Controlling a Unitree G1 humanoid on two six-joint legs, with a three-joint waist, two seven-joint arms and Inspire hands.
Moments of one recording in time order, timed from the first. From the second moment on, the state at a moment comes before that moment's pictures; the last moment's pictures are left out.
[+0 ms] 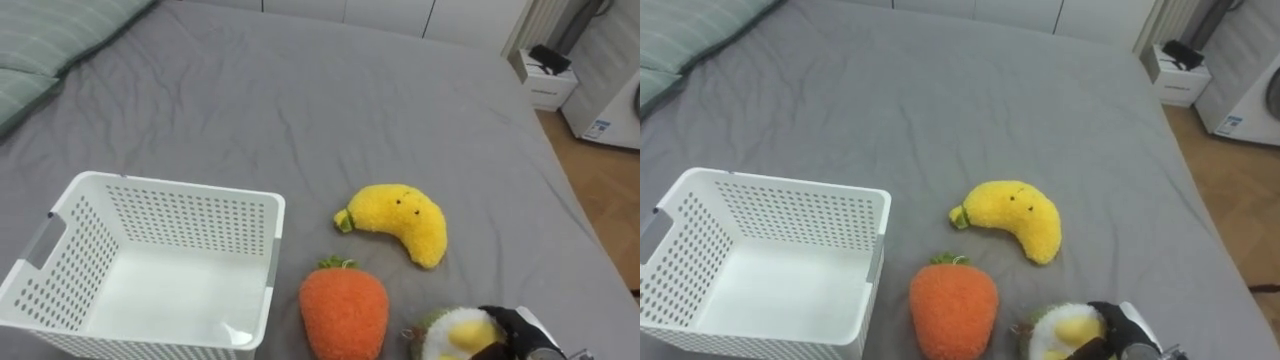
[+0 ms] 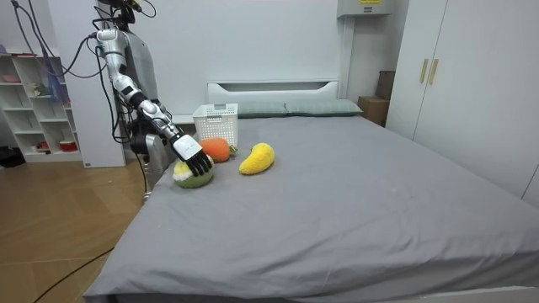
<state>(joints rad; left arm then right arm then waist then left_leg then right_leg) 0.24 0.20 0.13 0.98 0.35 0.15 0.18 -0.06 -0.34 0.05 0.94 -0.36 0.08 0.00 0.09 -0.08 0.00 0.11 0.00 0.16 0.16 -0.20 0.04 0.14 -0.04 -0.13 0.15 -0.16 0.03</state>
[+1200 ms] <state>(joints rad) 0.19 0.20 0.17 0.98 0.32 0.15 0.12 -0.16 -0.40 0.04 0.23 -0.43 0.12 0.11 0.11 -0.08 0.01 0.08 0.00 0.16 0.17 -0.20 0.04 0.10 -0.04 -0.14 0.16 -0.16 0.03</state>
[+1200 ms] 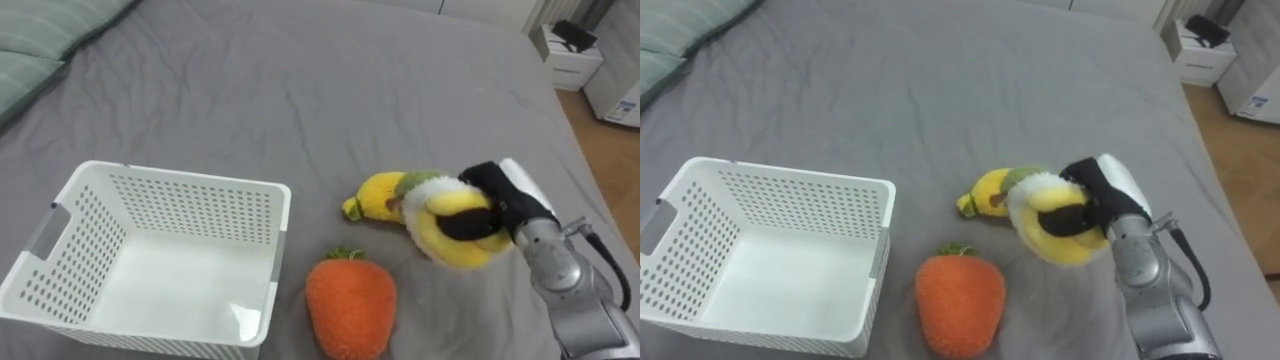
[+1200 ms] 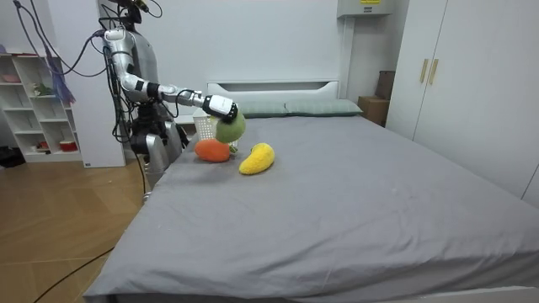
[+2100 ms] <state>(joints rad) 0.15 0.20 0.14 0.91 0.32 0.15 0.12 -0.43 -0.34 0.24 0.08 -0.45 0.21 0.24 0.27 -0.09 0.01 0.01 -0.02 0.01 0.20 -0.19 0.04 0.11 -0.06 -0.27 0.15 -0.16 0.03</state>
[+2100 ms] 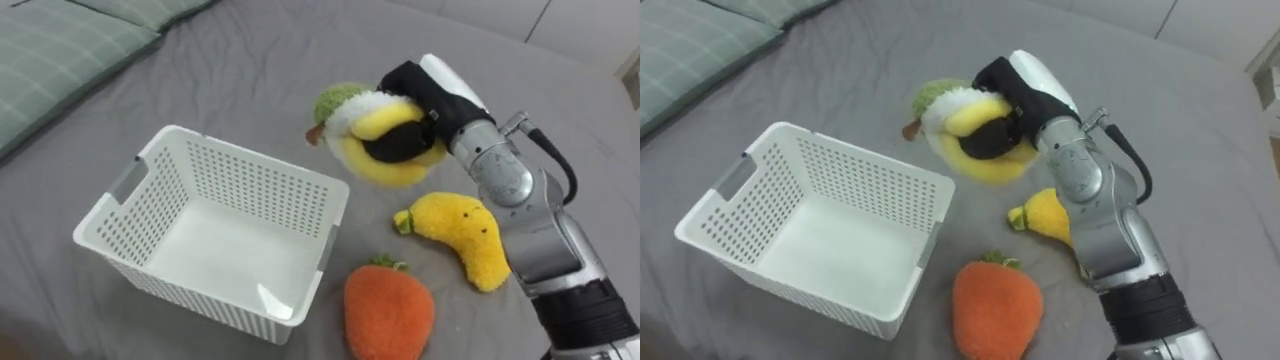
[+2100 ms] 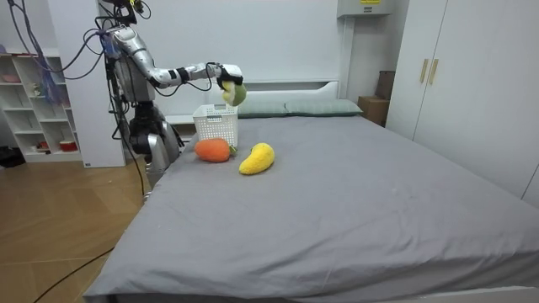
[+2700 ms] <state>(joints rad) 0.14 0.20 0.13 0.89 0.38 0.24 0.11 -0.47 -0.26 0.35 0.08 -0.51 0.29 0.32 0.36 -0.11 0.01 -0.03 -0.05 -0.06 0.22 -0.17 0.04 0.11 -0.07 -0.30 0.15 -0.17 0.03</state>
